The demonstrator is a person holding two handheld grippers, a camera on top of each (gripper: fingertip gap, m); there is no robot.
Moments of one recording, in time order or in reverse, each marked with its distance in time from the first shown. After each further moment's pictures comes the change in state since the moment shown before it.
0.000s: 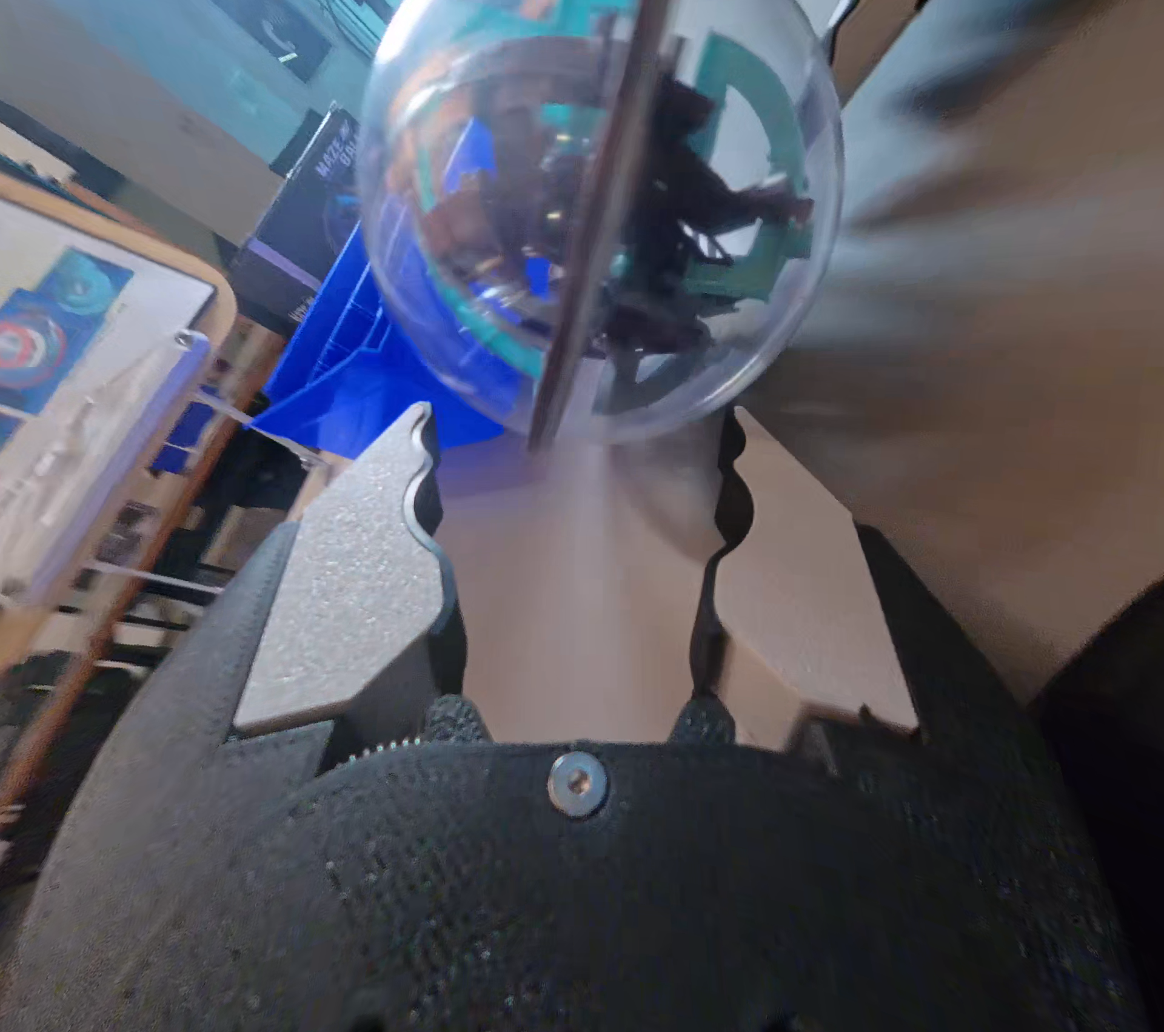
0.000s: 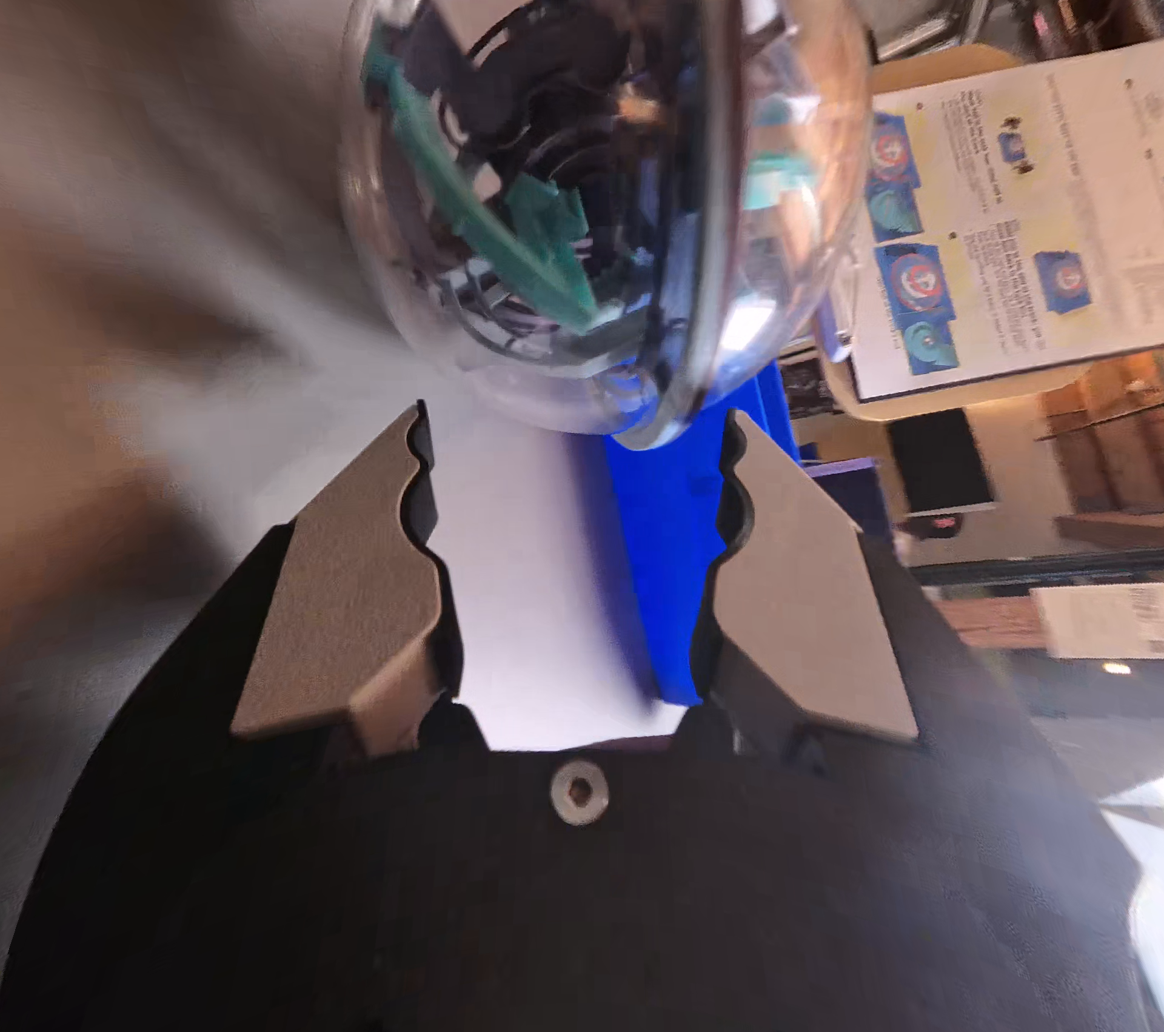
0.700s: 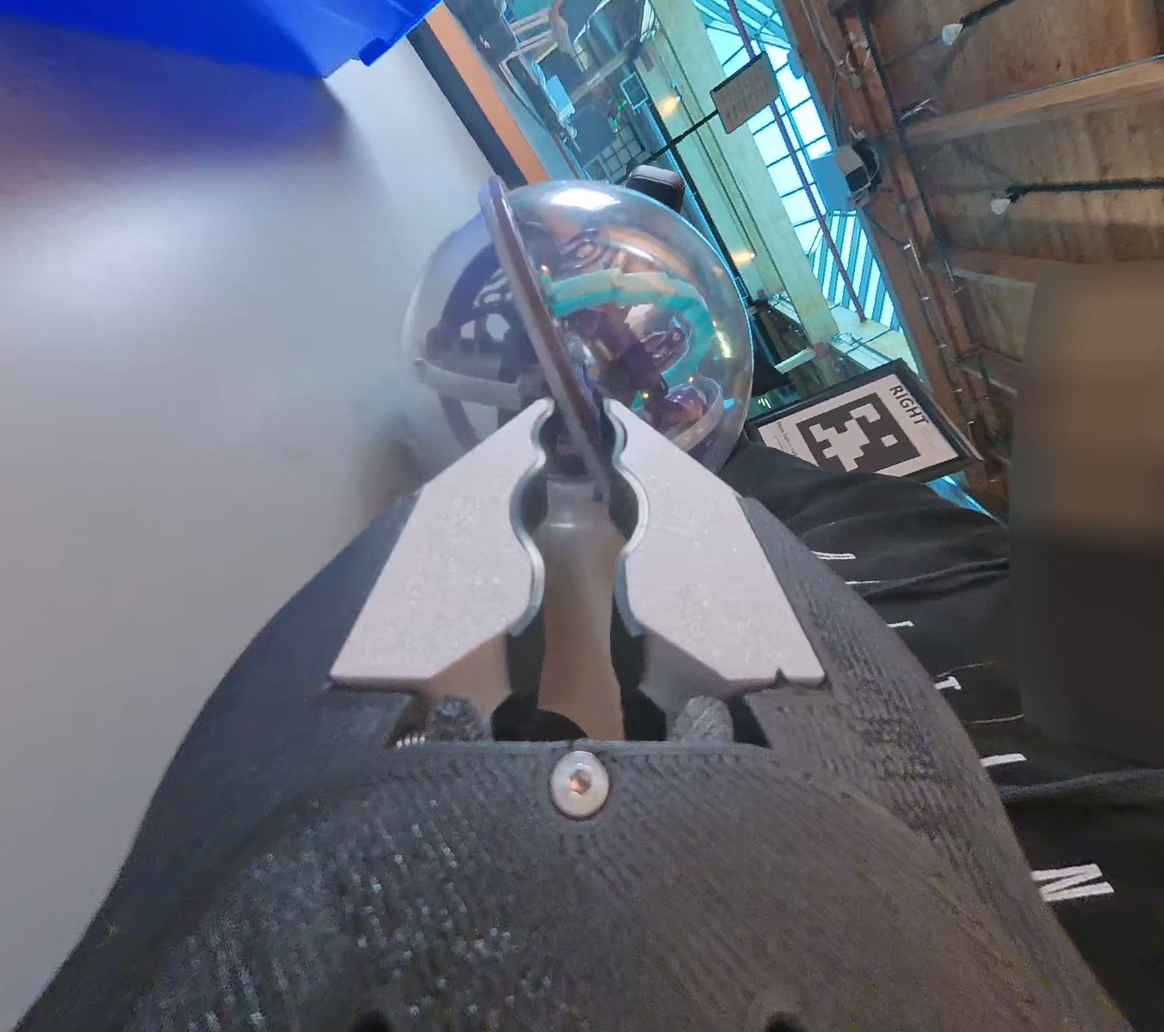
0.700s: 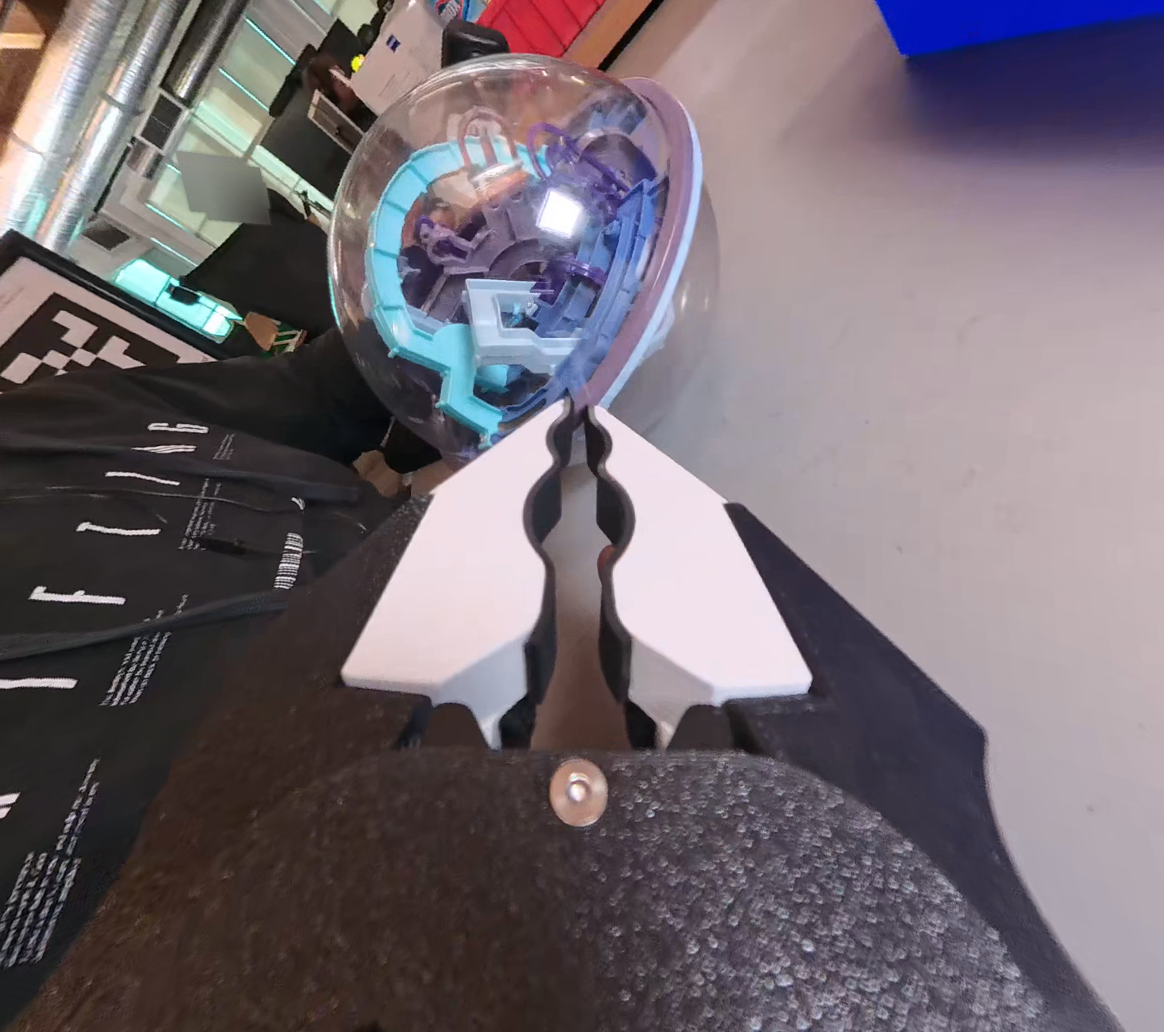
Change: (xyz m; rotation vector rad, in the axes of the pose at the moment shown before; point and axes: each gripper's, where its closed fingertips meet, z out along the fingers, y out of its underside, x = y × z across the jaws) left arm 0.012 -0.039 -0.022 0.252 0.630 -1.600; right arm -0.016 -0.012 -0.064 0.181 -0.732 1.663
